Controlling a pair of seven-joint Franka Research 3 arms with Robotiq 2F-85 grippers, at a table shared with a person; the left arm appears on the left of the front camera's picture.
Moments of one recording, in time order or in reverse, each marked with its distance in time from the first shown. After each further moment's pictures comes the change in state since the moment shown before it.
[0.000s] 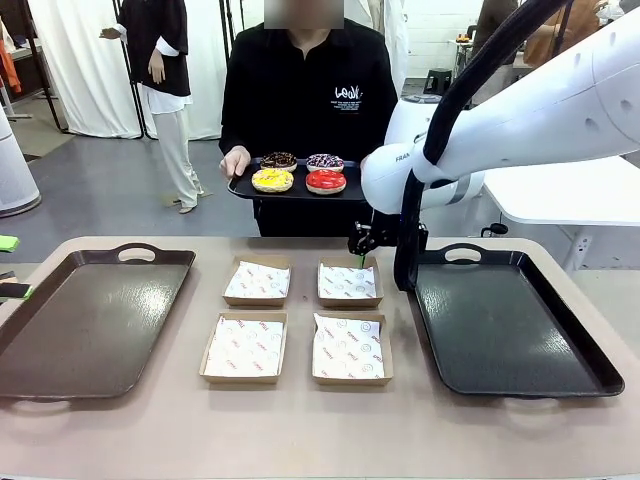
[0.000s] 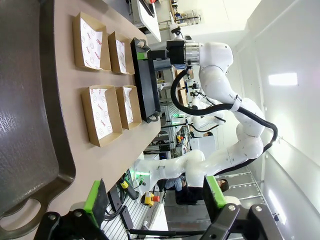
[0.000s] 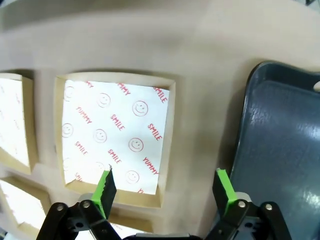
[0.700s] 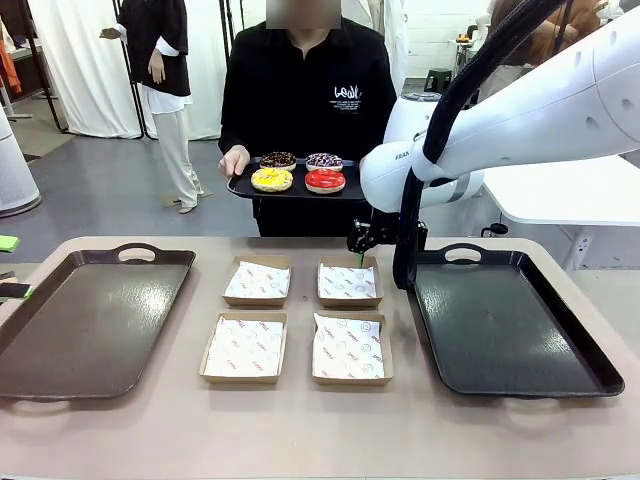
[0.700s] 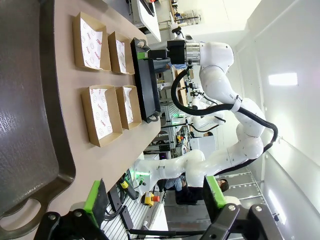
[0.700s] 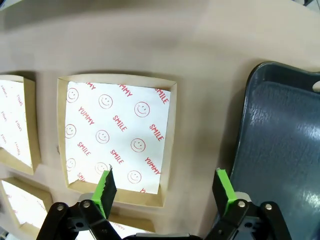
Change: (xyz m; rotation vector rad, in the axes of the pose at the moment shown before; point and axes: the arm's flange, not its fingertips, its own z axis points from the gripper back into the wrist) left arm 0.000 0.000 0.000 0.000 0.000 0.000; right arm 0.001 0.002 0.006 0.004 -0.010 0.004
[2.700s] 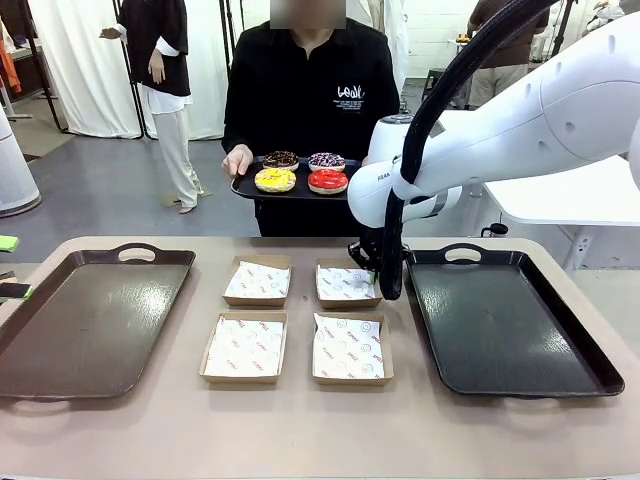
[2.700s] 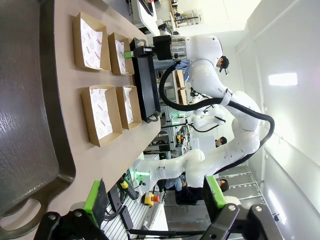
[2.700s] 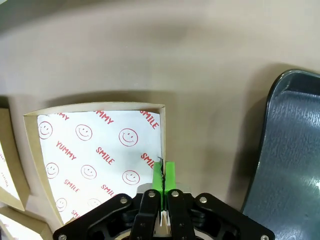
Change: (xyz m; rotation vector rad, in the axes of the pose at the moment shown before) left arm 0.000 0.000 0.000 0.000 0.000 0.000; right arm 0.019 0.009 -0.047 -0.049 0.047 -0.068
